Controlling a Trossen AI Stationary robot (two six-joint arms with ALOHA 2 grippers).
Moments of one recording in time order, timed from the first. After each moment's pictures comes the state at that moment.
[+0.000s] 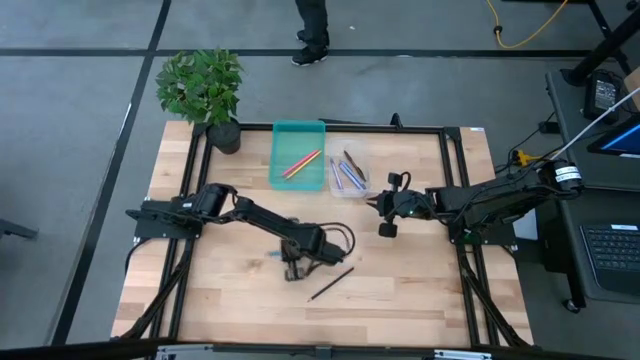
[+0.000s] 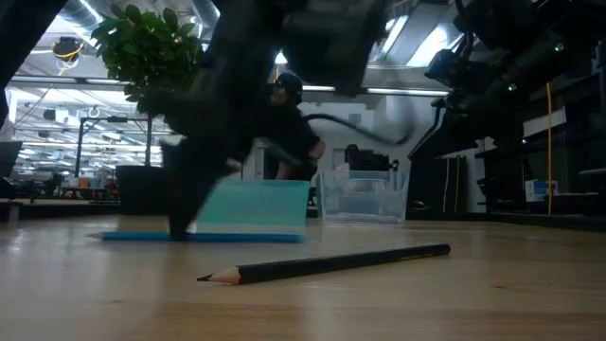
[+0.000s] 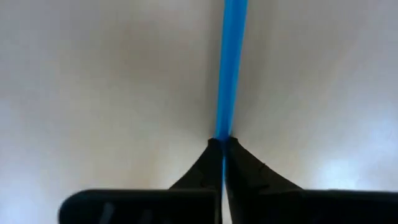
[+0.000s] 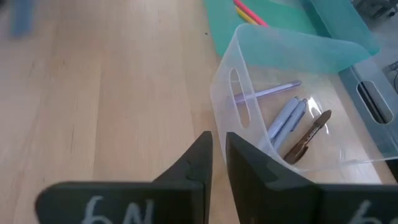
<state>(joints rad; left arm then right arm) -0.25 2.26 1.69 -1.29 0.03 -0.43 0.07 1.19 0.47 0.04 0.39 -0.11</state>
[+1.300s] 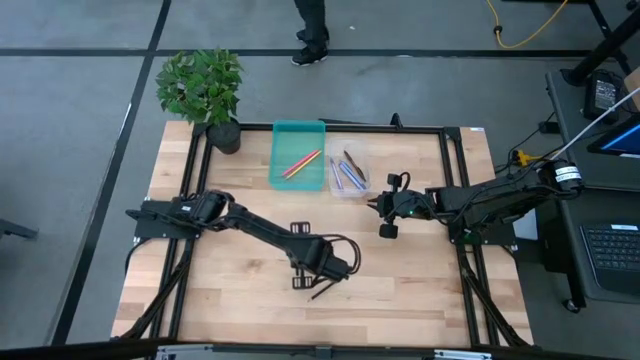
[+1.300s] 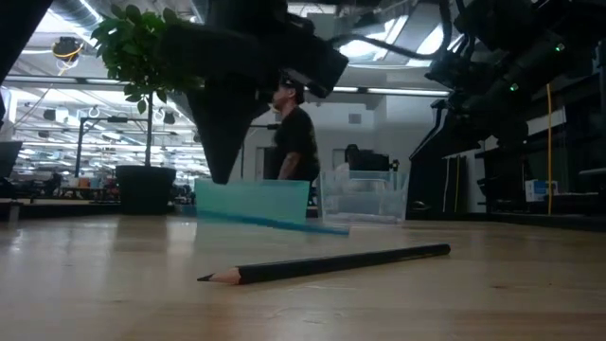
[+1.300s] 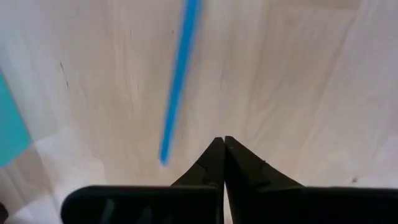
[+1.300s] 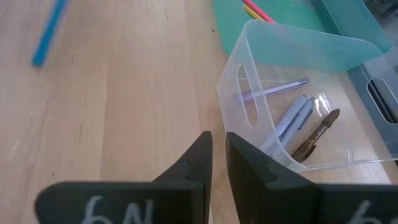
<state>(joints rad) -0.34 2.26 1.92 -1.42 -0.17 -0.47 0.07 1.19 0.47 0.03 0.36 -0.11</state>
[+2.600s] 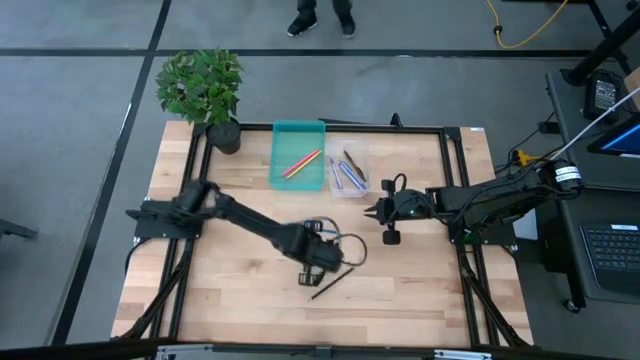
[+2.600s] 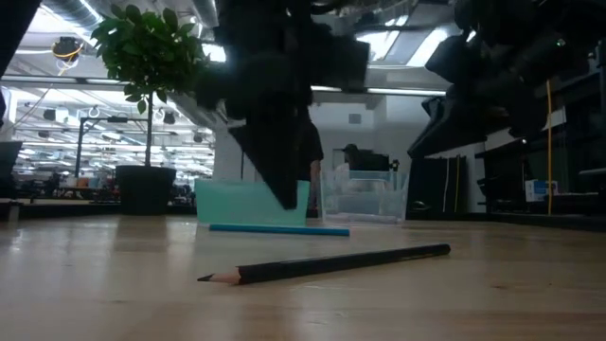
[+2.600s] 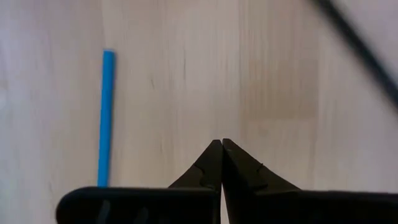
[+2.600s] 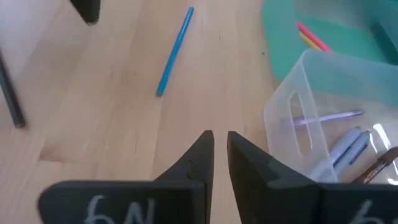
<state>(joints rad) -0.31 2.11 1.62 -0.87 -0.23 -0.25 0.07 1.19 0.47 0.07 0.18 -0.16</state>
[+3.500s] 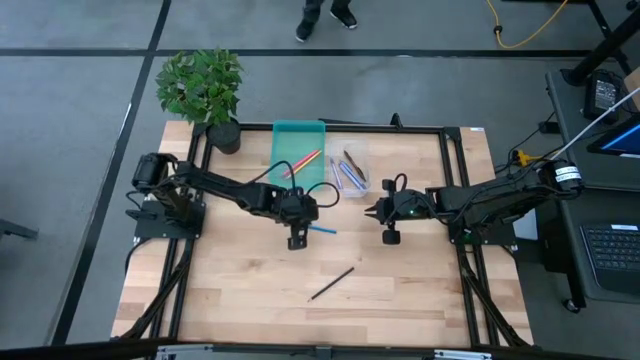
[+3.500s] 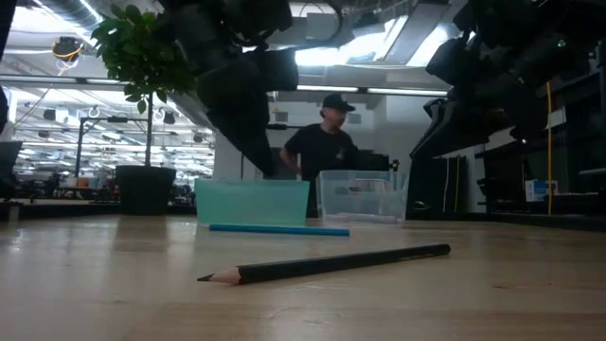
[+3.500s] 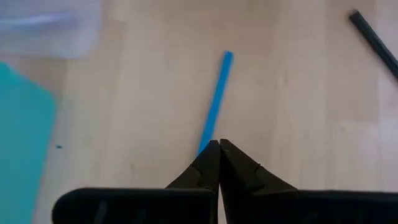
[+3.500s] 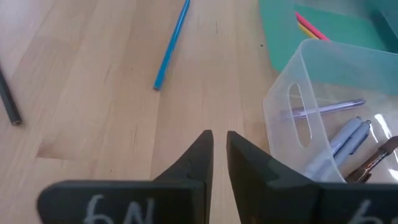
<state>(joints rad) -0.07 1.69 1.06 -0.39 -0.09 -0.16 0.07 1.19 0.47 0.06 0.19 -0.13</state>
